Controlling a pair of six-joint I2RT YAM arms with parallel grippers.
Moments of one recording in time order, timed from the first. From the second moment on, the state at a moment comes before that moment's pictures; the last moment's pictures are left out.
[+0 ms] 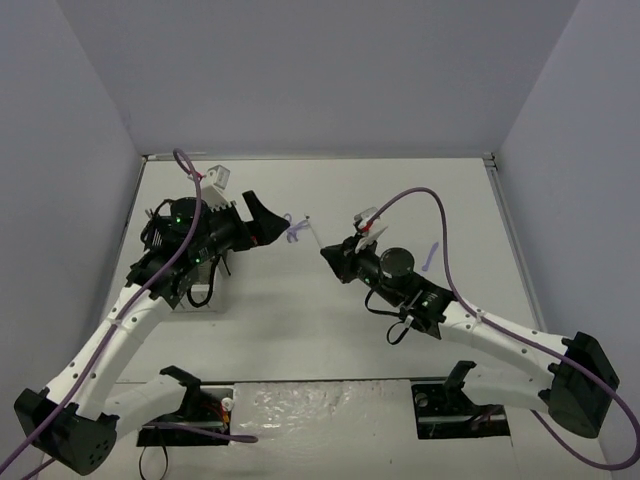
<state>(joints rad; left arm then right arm) -0.42 1.02 1.04 -0.35 0.24 -0.65 0.86 1.10 0.64 0.34 0.13 0.28</state>
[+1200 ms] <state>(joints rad) -0.60 1.08 1.09 -0.40 -0.05 -0.60 0.94 1.16 0.69 0.43 0.03 0.23</state>
